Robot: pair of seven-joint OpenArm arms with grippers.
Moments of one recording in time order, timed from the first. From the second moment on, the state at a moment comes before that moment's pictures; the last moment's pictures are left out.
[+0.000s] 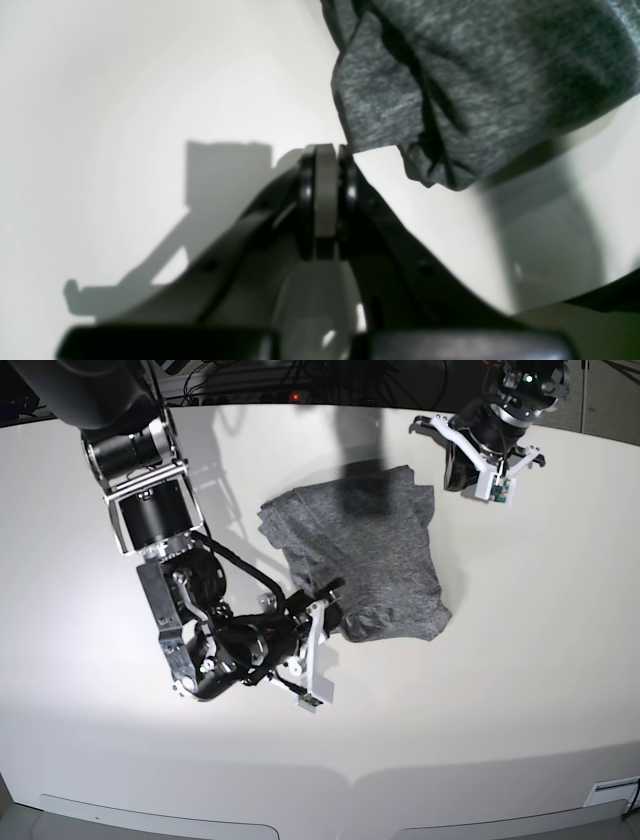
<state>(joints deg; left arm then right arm) 32.7 -4.4 -3.4 103.2 -9.9 -18.7 25.4 26.3 7.9 -20.1 73.8 39.2 29.0 -75.2</state>
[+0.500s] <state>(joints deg) 32.7 -4.4 -3.4 103.2 -9.9 -18.7 25.4 26.9 8.4 -20.1 73.9 23.9 29.2 -67.9</state>
